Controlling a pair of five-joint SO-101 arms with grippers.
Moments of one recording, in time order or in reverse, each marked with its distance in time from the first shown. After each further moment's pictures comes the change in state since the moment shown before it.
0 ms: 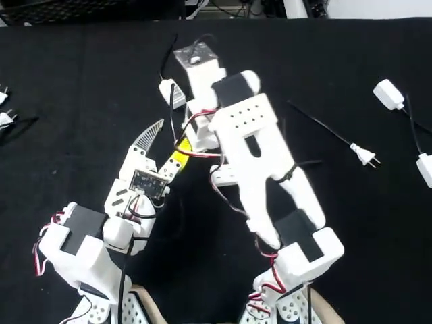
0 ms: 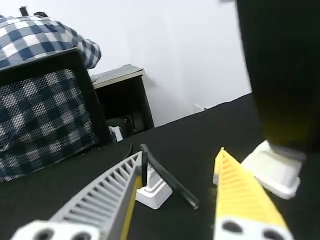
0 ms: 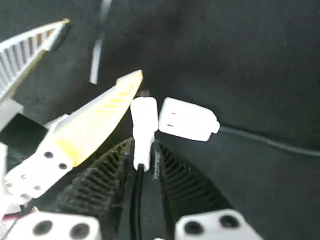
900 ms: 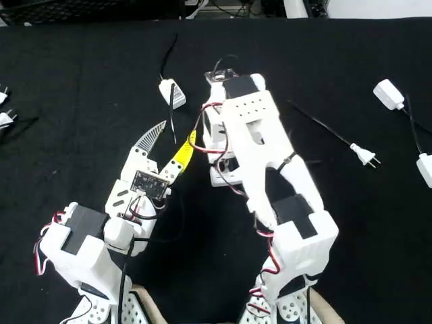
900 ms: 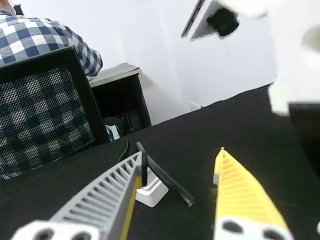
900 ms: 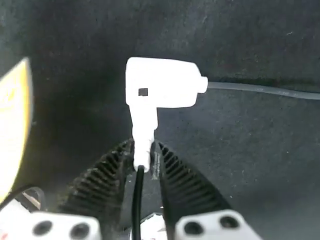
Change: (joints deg) left arm 0.4 0.2 0.4 0.0 0.0; right arm 3.8 7.6 6.2 2.0 -5.0
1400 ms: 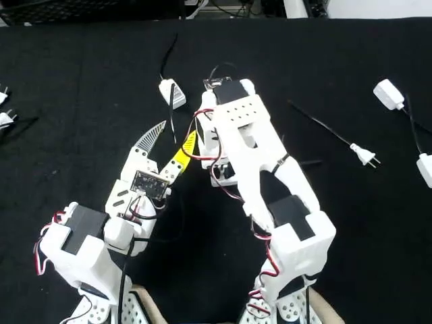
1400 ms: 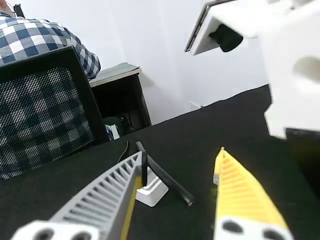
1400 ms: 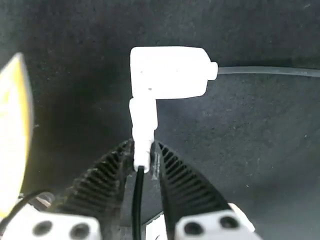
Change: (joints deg) left arm 0.0 0.0 0.0 0.0 0.0; right arm -1.8 0.0 2.6 0.0 -6.9
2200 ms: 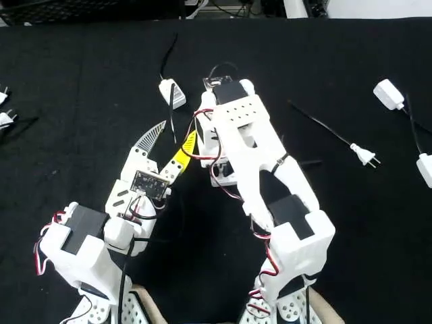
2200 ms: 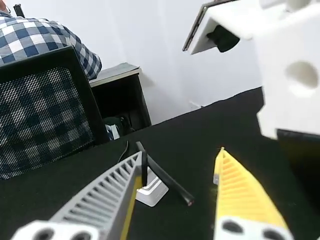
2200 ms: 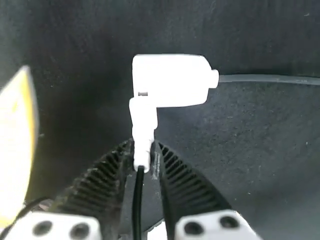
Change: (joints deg) left arm 0.0 0.0 0.0 0.0 0.0; right arm 0.0 0.4 0.0 -2.2 0.0
